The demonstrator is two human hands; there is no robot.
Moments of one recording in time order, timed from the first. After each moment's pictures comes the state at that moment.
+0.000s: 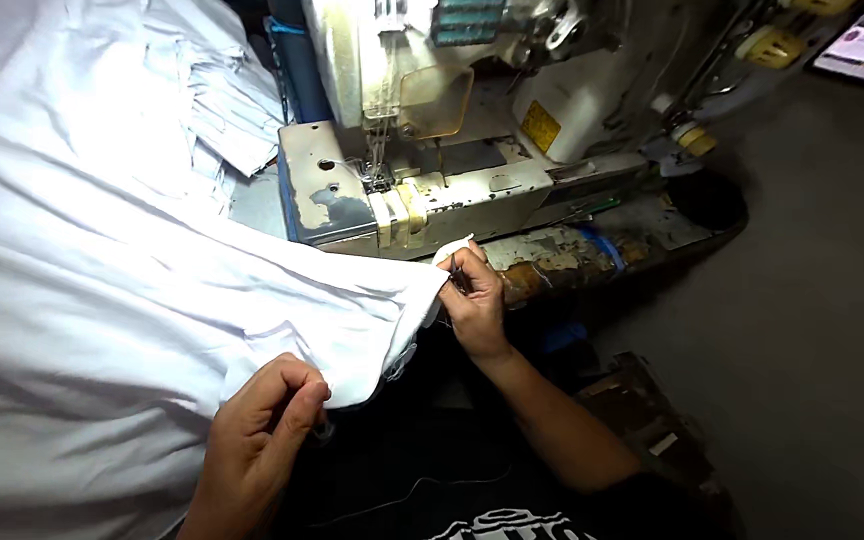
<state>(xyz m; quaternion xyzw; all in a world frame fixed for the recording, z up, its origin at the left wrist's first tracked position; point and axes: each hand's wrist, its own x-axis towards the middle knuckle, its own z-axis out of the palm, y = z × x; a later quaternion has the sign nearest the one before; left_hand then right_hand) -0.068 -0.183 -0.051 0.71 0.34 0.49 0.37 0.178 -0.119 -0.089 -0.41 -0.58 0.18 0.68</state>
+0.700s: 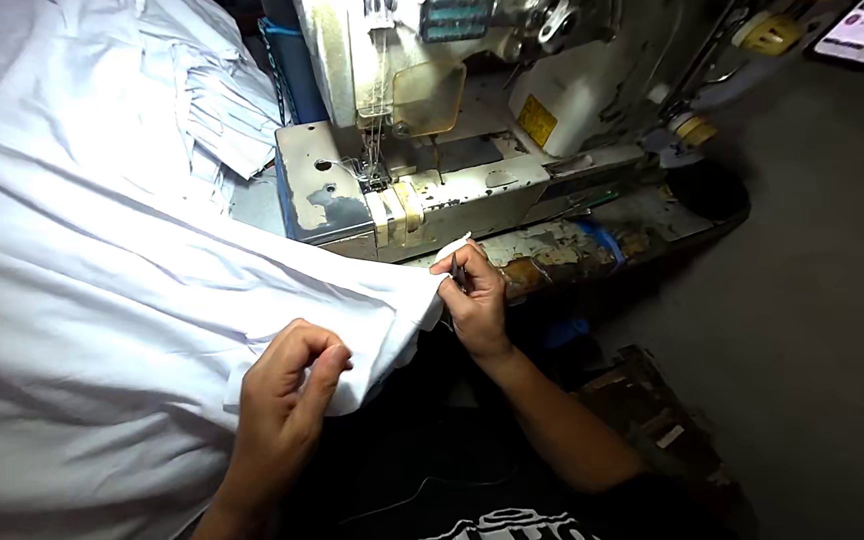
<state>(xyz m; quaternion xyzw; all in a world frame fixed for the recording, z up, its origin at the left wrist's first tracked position) -0.046 -0.163 -0.045 0.74 0.36 0.49 0.30 0.177 -0.122 -0.087 -0.41 -0.58 0.17 0.69</state>
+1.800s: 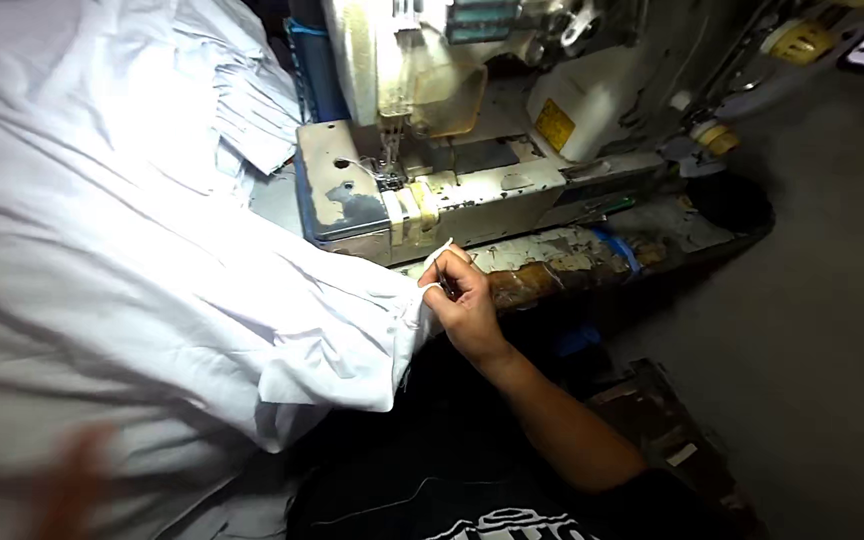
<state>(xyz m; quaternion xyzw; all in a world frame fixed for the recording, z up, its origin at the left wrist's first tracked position) -0.192 -0.227 -0.017 0.71 0.52 0.47 0.06 0.163 -0.120 -0.077 -0.44 -0.62 0.21 0.61</state>
